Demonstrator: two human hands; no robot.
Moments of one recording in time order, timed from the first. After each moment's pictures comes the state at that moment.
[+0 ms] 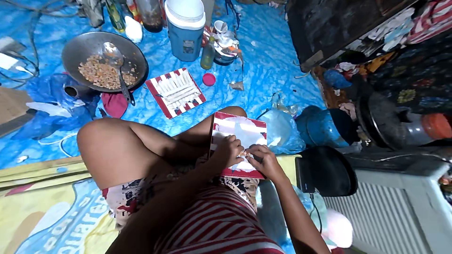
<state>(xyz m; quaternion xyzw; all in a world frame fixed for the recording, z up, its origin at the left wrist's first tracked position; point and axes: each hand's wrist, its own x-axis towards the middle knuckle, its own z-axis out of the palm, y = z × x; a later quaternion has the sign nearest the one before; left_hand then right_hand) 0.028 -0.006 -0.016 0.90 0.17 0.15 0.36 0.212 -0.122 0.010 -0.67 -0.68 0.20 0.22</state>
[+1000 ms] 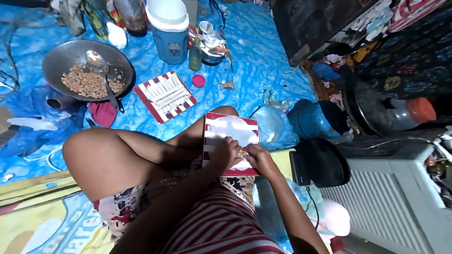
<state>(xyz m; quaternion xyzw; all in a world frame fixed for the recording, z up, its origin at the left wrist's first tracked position) 0.043 -0.019 -0.005 0.91 0.20 0.10 0.35 0.209 -0.128 0.018 -0.72 -0.63 0.22 0.18</state>
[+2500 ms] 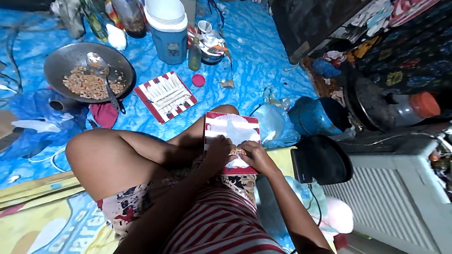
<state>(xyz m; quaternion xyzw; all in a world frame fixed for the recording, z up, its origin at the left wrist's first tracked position) 0.019 -0.013 -0.008 0.90 0.24 0.09 0.35 0.199 -0.114 0.019 -0.68 -0.67 0.25 0.17</state>
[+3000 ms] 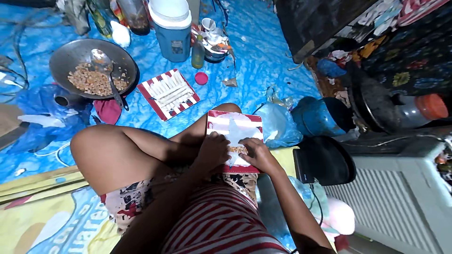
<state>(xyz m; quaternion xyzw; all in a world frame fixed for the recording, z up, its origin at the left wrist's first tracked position) -0.003 0.000 0.011 0.89 0.28 -0.01 0.37 0.196 -0.109 0.029 -0.70 -0.65 0.27 0.15</state>
